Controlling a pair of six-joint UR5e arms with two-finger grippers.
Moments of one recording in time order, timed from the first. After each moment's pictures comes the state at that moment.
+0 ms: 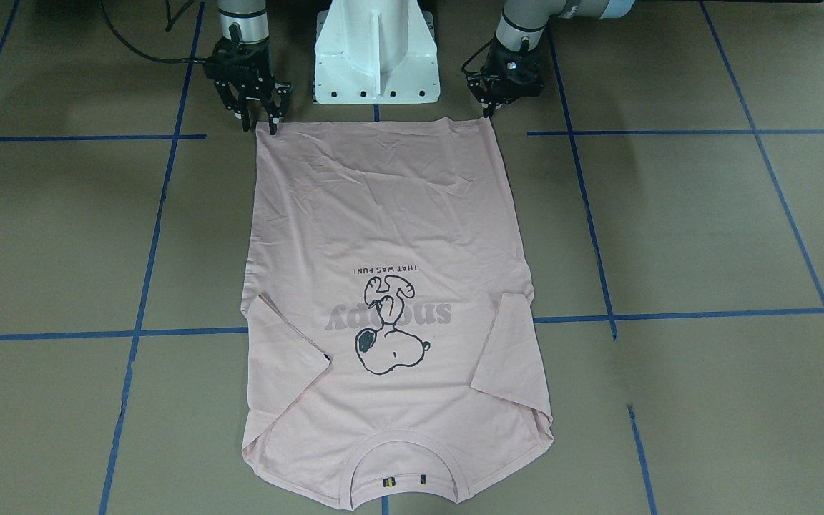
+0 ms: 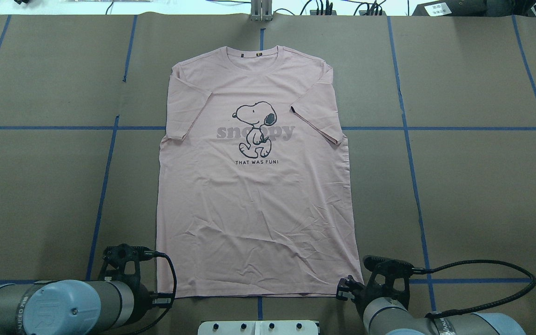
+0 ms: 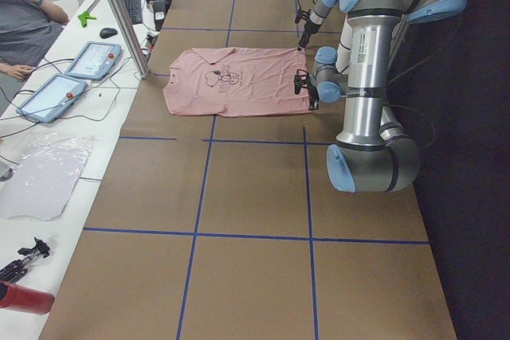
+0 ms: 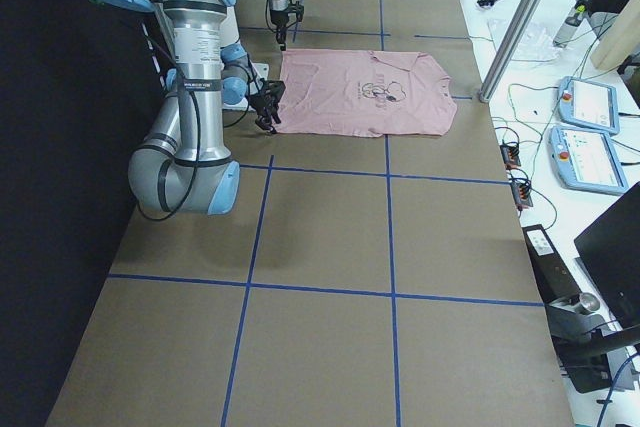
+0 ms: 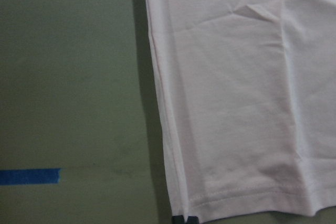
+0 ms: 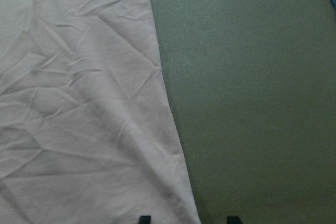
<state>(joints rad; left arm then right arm) -0.10 -1.66 -2.09 -1.87 -1.59 -1.50 -0.05 -1.46 2.11 -1.54 1.18 1.80</state>
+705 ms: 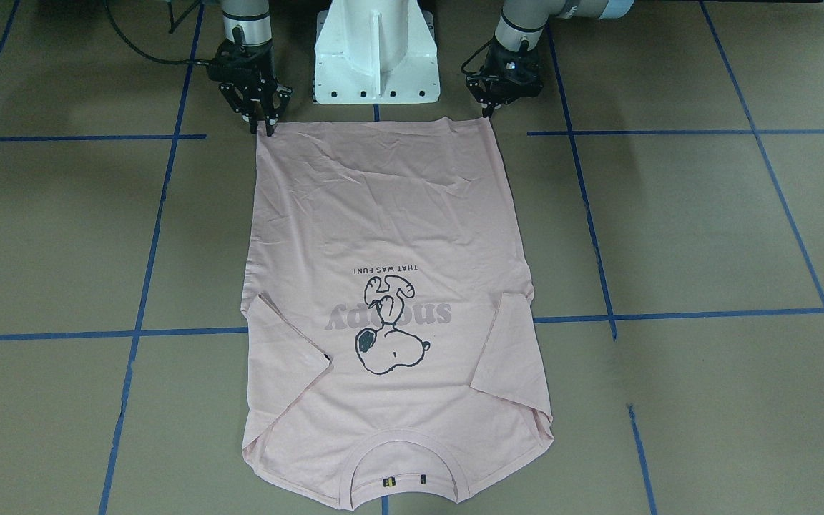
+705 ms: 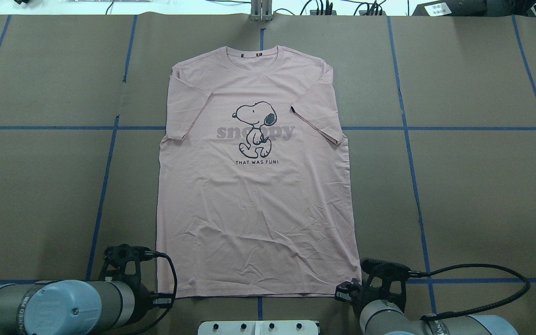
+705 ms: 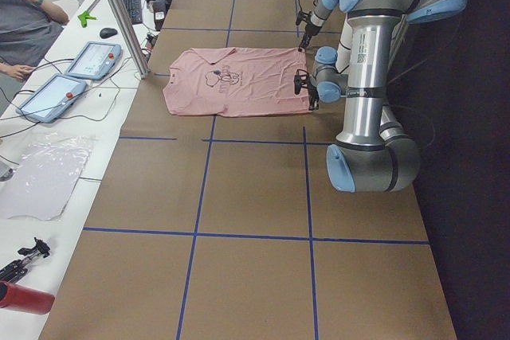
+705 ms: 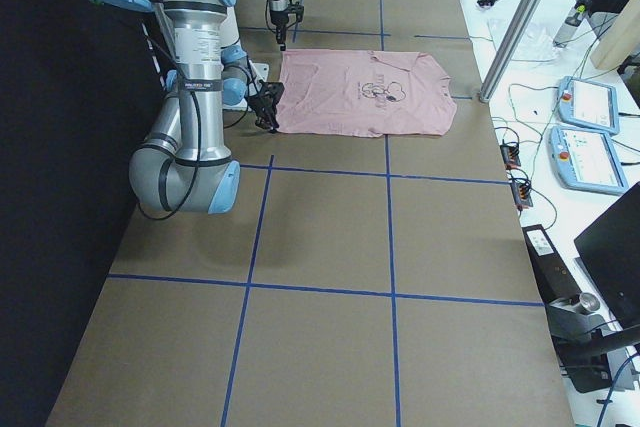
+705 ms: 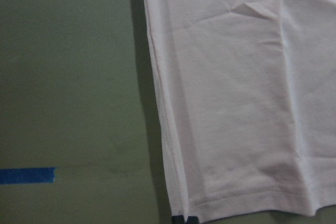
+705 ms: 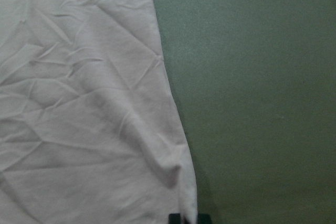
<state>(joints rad) -0.10 -1.67 -2.09 -1.87 -1.59 -1.50 -0.05 -1.45 2.09 -1.54 1.18 1.82</state>
